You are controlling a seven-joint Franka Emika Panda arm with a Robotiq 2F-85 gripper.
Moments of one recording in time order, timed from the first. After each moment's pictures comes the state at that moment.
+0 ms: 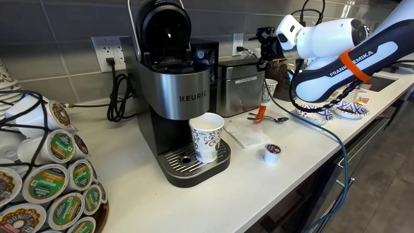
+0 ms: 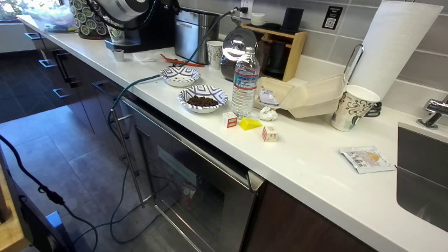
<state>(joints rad) 0.57 0.65 -0.60 -1.79 -0.06 3.69 -1.13</state>
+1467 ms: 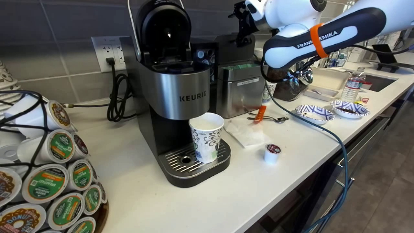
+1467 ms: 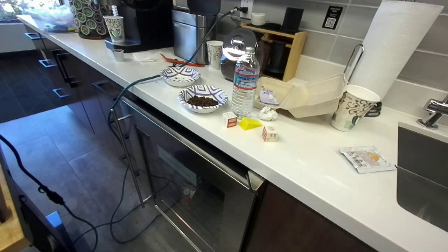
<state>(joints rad) 0.44 0.85 -0.55 -1.18 -0.06 3.28 -1.13</state>
